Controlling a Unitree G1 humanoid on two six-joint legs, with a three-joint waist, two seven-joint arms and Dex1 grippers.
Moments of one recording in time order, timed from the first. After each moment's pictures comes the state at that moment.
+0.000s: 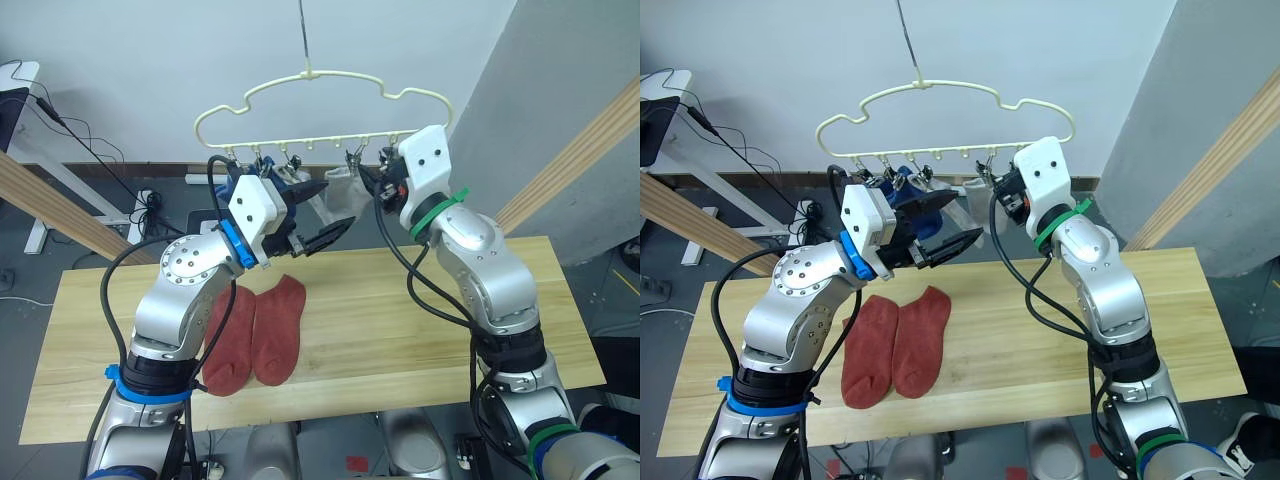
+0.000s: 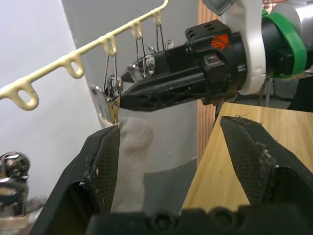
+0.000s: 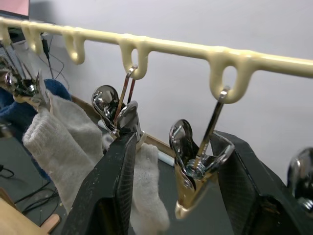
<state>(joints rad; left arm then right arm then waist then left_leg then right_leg) -0.48 0.47 -0.03 -0.28 -0.40 0.34 -0.75 -0.69 -0.20 0.15 -0.28 0.09 0.67 0.25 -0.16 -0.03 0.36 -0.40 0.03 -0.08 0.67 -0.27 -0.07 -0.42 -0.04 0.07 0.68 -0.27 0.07</state>
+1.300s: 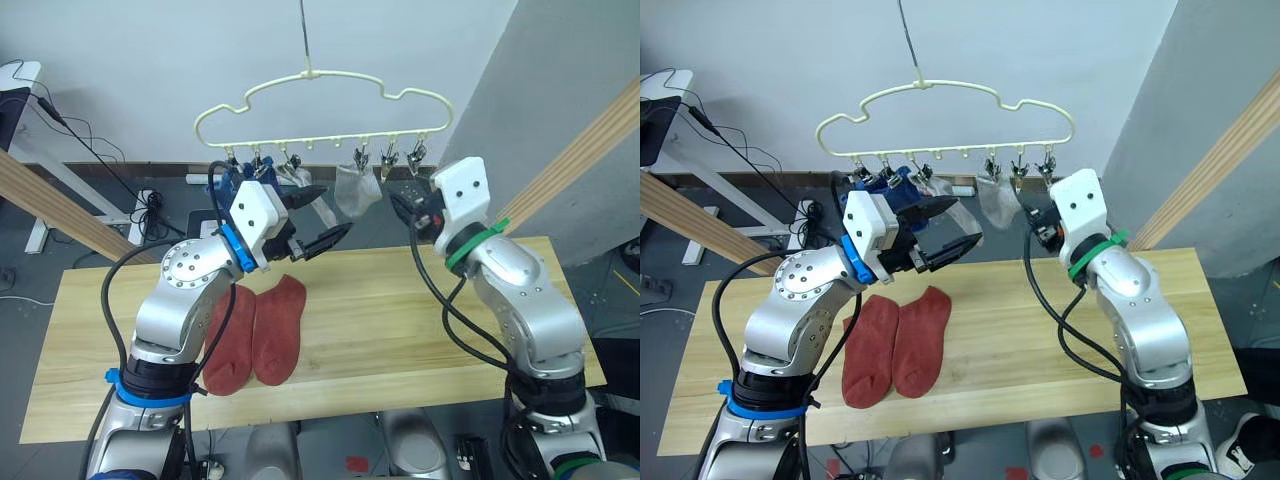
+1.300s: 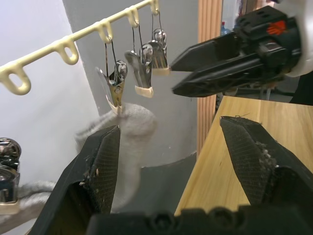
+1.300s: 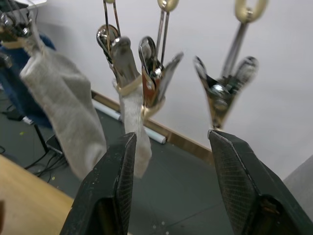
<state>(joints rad) -0.46 0.47 -0.03 -0.28 -0.39 0.34 -0.76 -0.48 -0.32 0.07 -0.56 0.13 0.82 0.31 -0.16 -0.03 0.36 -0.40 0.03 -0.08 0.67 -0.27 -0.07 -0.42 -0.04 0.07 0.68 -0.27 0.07</state>
